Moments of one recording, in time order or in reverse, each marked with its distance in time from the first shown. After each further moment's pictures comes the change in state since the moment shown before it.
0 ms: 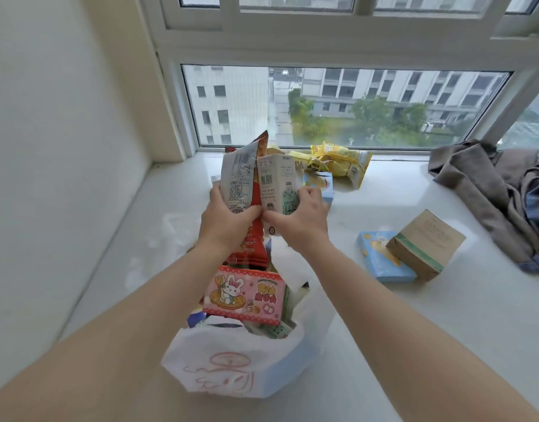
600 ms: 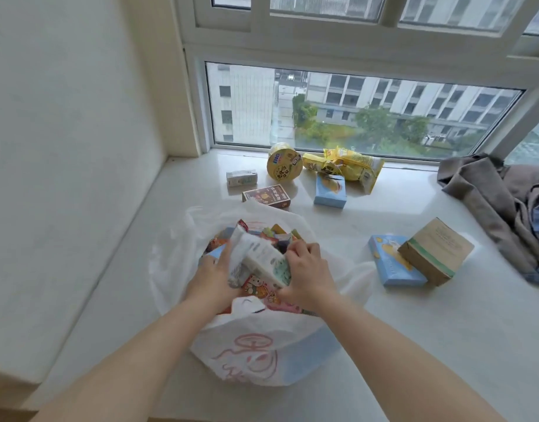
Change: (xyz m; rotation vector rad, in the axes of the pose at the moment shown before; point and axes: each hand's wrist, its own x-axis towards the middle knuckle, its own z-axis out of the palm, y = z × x) left_hand -0.036 -0.136 -0.044 0.665 -0.342 -0.059; right_hand -0.070 0.035 0.052 -0.705 -0.412 -0.262
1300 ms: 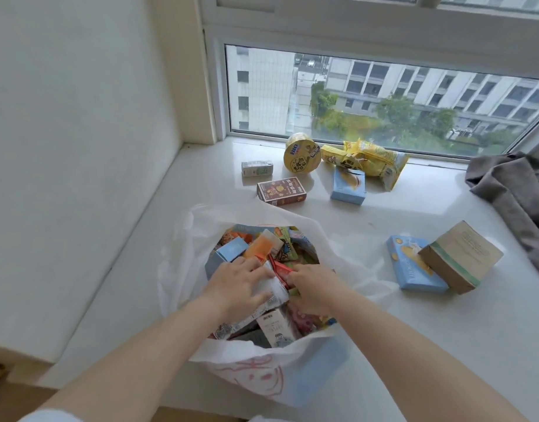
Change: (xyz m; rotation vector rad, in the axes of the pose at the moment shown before) left_hand 0.004 -0.002 0.011 0.349 -0.040 0.433; right_hand 0.014 0.003 0.010 -0.224 -0.303 -0.323
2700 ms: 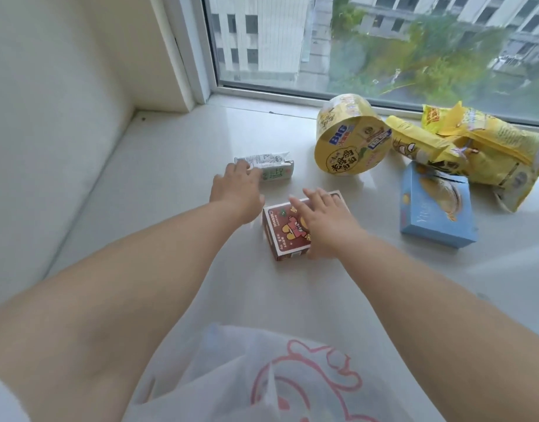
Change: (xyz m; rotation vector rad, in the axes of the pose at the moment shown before) left_hand 0.413 -0.219 0.016 0.070 0.019 -0.406; right_hand 0.381 0.205 0.007 -0.059 -0.083 0.175
